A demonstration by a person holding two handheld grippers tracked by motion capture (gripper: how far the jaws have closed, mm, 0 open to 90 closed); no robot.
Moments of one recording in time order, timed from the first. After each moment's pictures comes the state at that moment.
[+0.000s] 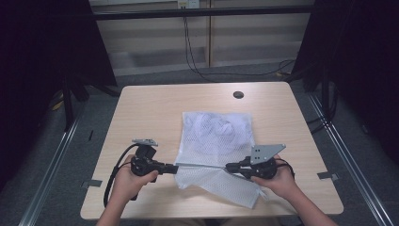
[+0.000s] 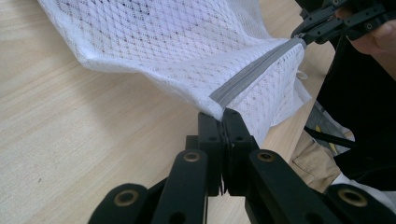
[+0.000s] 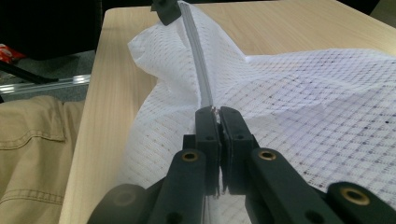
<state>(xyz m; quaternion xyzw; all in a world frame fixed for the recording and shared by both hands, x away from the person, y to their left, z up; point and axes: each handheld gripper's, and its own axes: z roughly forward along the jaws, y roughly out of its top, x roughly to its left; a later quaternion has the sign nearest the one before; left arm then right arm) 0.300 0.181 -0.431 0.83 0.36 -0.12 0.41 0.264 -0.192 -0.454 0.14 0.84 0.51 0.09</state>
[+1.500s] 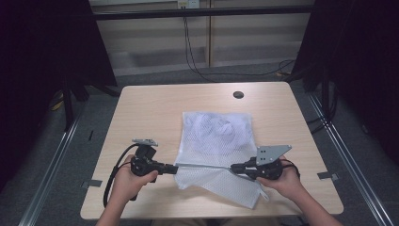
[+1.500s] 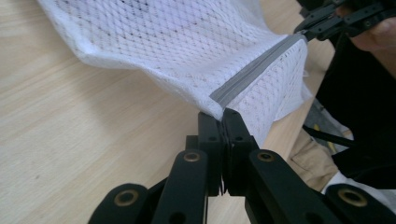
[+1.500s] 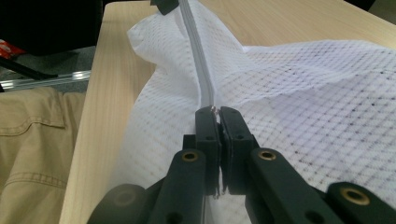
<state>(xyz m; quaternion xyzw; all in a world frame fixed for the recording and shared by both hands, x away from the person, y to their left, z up) 0.301 0.184 -0.430 0.83 0.37 -0.12 0.41 0.260 -0.207 -0.456 0.14 0.85 0.51 0.09</state>
